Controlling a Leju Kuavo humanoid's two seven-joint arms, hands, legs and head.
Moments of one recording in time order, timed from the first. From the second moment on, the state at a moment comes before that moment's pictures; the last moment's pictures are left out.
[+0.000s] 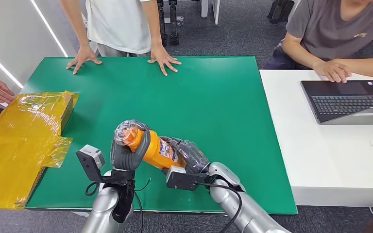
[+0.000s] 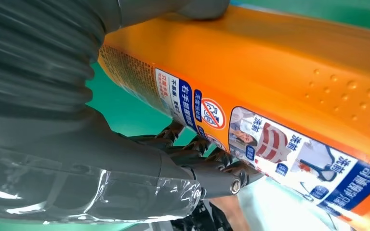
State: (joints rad) left arm -0.17 -0.25 -0.31 -1.34 0.01 0.09 -0.67; right arm -0.49 0.16 0.65 -0.83 0.58 -0.11 -0.56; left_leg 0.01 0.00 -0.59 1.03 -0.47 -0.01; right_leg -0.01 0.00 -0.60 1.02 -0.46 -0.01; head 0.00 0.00
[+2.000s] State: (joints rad) left arm -0.25 0.17 -0.24 -1.33 -1.40 0.61 -0.23; right arm -0.07 0.15 0.55 -1.80 0.16 -0.50 -0.69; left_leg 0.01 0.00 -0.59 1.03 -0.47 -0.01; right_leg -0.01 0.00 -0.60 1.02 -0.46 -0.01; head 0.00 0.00
